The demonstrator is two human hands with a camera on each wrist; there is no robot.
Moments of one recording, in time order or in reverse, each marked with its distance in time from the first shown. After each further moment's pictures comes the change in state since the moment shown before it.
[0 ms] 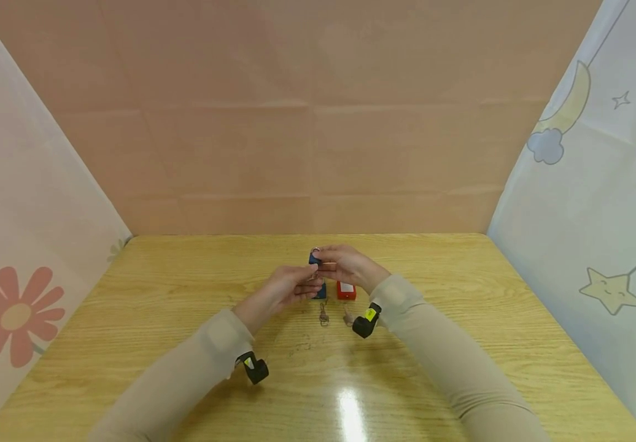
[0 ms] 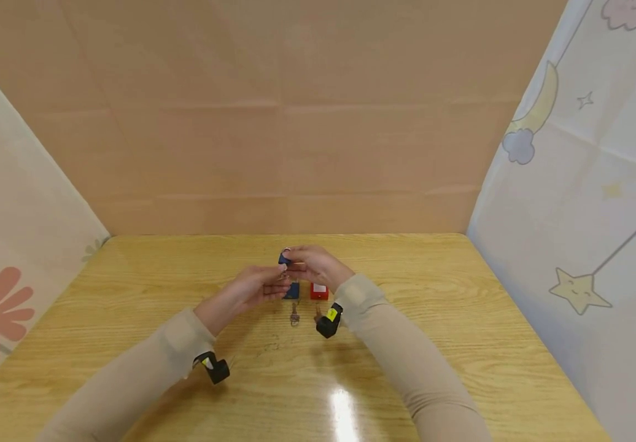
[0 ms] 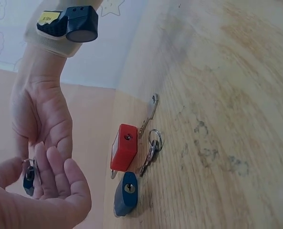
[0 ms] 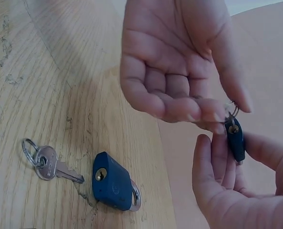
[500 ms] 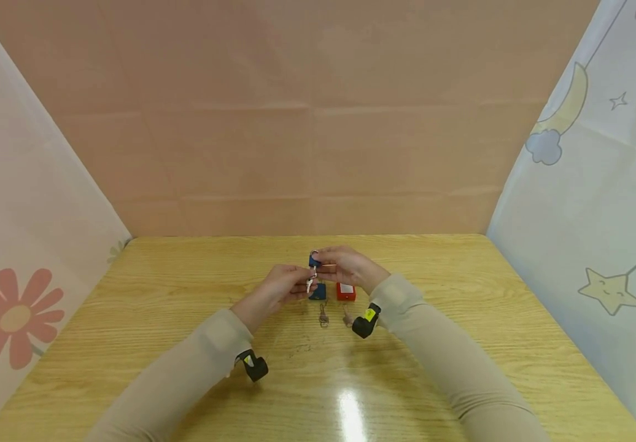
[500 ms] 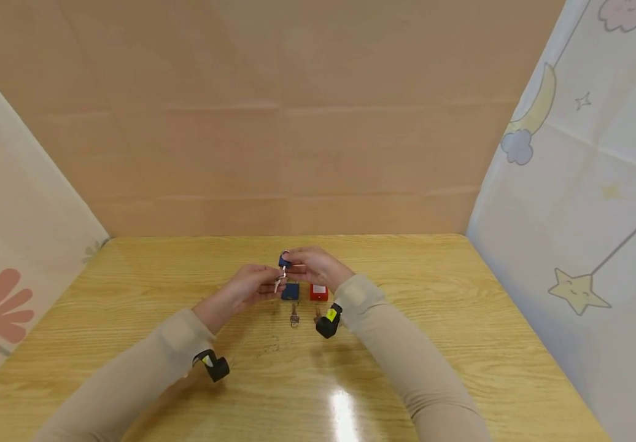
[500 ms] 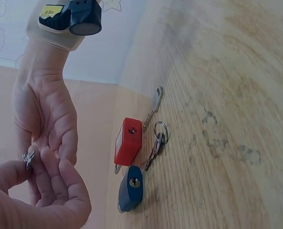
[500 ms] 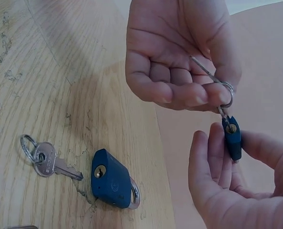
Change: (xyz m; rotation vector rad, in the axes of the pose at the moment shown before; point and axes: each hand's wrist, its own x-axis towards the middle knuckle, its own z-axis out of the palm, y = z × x) left_hand 0.004 -0.001 -0.005 0.064 0.041 0.004; right_hand -0.004 -0.002 0.000 0.001 -0.005 0.021
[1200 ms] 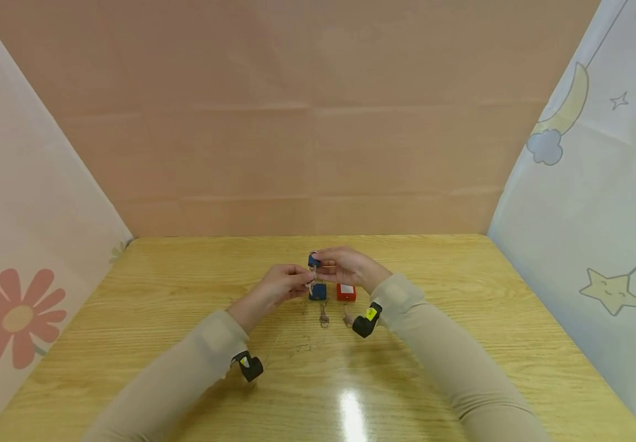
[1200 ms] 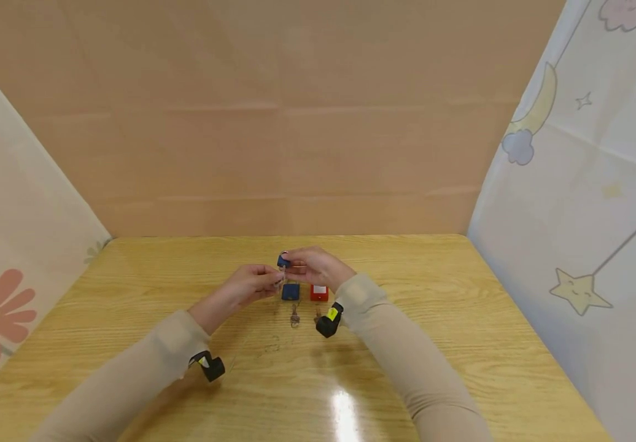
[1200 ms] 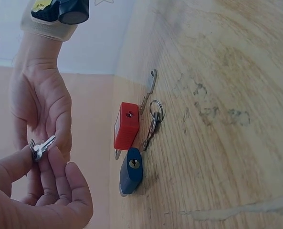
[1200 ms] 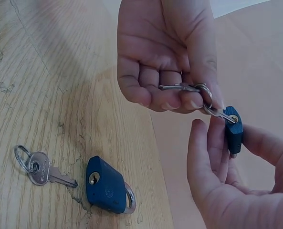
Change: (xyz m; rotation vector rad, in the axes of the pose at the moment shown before) left_hand -0.007 0.001 -0.007 0.134 -0.032 0.057; right_hand -0.001 -0.002 0.000 0.090 -0.005 0.027
